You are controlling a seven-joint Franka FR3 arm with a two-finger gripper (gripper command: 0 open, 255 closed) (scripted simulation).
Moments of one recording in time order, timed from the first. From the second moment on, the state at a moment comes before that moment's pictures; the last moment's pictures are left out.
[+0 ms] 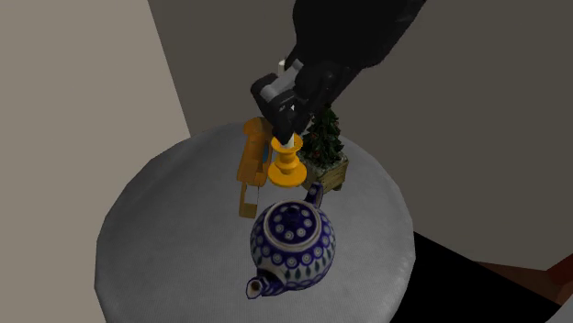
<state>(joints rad) -0.01 -0.94 0.13 -2.67 0.01 2.15 0.21</state>
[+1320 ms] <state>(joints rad) 0.00 -0.97 0.14 -2.87 0.01 2.33 0.22</state>
